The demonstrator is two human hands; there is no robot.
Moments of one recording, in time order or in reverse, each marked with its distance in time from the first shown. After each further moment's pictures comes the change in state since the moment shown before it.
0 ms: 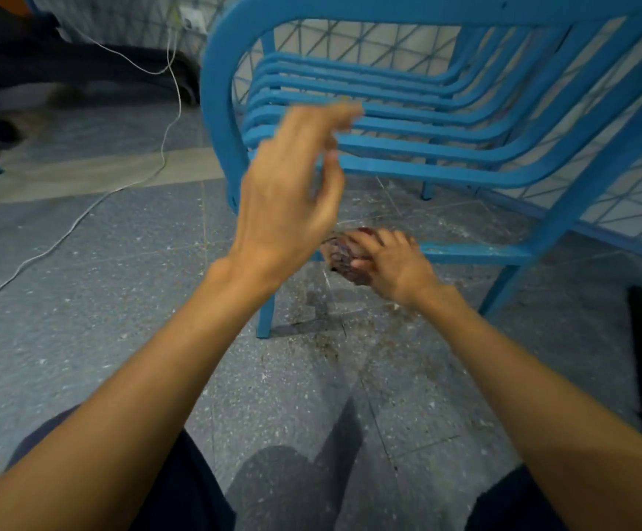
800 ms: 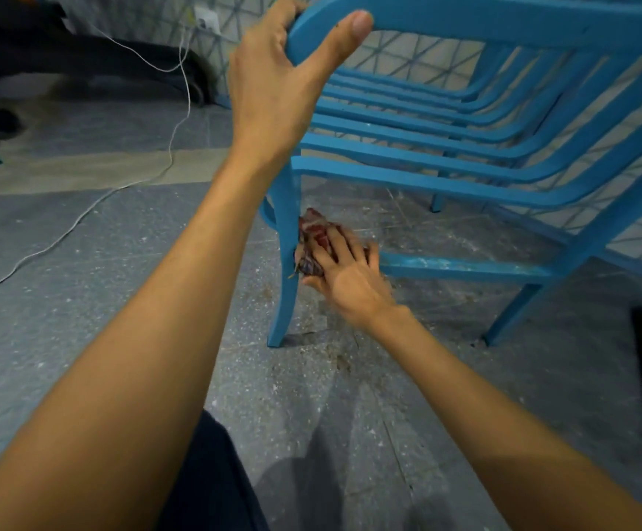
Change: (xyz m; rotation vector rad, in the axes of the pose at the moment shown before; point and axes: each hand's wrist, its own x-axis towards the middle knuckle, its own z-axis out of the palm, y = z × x) left_hand 0.070 -0.079 -0.029 -0.243 0.152 -0.352; right_hand 0.023 -0.105 0.013 -0.067 0.033 -0.090
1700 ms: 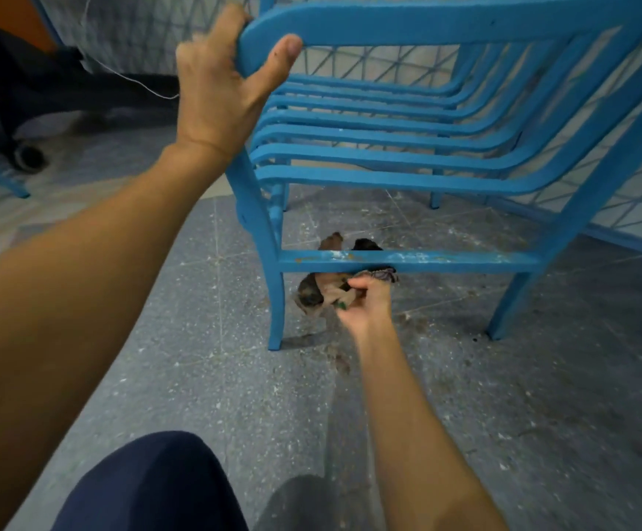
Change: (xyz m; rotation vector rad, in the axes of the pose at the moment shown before) left_hand 0.017 -0.005 0.009 0.372 0.001 0.343; right_hand -0.019 0.050 0.065 2.486 0.119 0.921
